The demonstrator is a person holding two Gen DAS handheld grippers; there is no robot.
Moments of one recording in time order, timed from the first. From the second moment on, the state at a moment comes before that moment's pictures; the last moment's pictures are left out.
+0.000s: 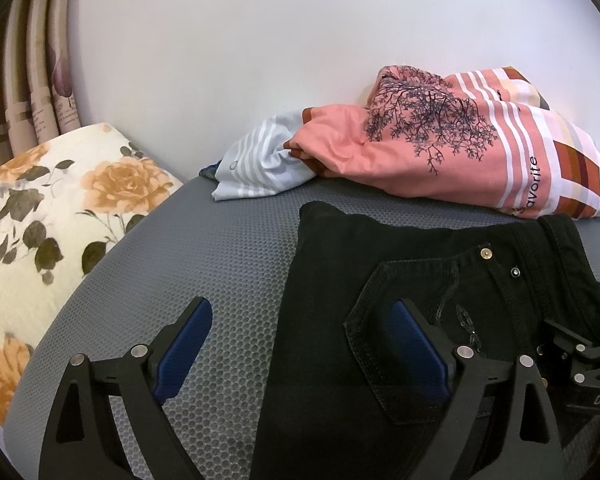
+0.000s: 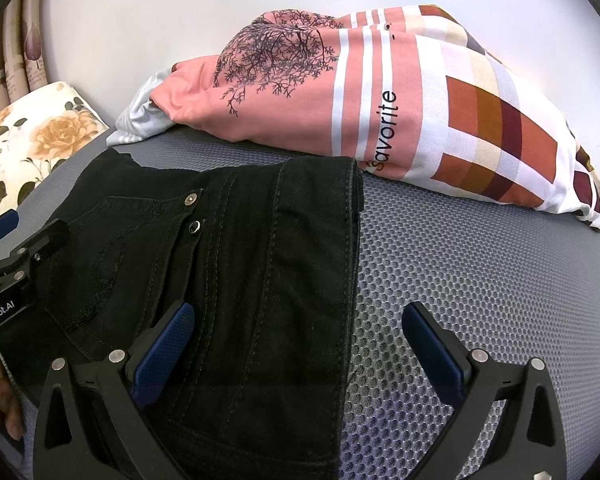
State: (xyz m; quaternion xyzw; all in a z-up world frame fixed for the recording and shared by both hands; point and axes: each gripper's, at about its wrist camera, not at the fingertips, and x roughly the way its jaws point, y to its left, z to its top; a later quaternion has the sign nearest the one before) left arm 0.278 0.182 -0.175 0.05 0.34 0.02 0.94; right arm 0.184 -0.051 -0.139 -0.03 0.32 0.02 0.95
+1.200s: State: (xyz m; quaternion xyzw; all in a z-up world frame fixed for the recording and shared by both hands) left arm 0.125 0.160 0.010 0.06 0.13 0.09 0.98; right arm 0.047 -0.073 -0.031 0.02 0.17 0.10 0.98
